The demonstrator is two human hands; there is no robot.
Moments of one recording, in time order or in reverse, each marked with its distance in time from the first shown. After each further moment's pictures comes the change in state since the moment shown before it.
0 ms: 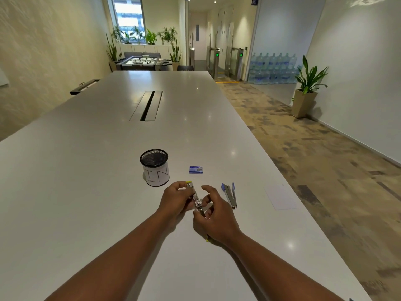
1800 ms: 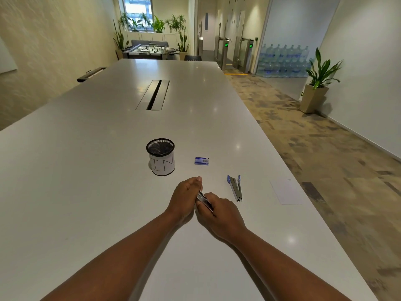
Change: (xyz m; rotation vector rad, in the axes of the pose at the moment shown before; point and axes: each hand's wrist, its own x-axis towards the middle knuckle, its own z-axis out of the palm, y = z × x) left_hand -0.020 -0.012 0.005 0.329 -0.102 0.312; right_hand -0.010 -0.008 -0.004 -0.323 -0.173 -0.020
